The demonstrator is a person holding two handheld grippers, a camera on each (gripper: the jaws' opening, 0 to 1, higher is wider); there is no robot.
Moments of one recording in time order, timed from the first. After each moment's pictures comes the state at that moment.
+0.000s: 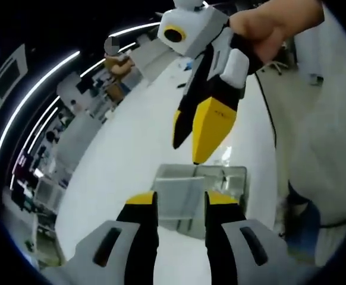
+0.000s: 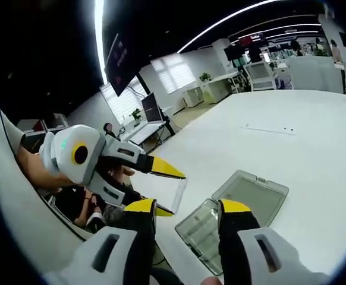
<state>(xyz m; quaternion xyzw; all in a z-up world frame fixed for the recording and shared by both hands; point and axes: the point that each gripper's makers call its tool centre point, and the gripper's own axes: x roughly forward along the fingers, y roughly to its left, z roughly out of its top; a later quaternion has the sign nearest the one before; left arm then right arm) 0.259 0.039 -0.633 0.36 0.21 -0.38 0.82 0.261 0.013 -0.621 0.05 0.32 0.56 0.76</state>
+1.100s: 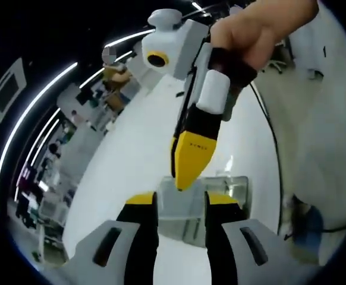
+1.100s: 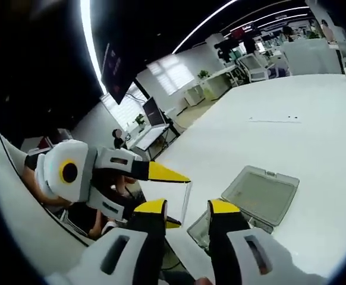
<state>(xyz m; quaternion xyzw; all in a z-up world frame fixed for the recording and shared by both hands) 0.259 0.020 -0.618 0.38 0.18 -0.39 0.82 0.261 0.021 -0.618 0.11 0.35 0.56 0.74</state>
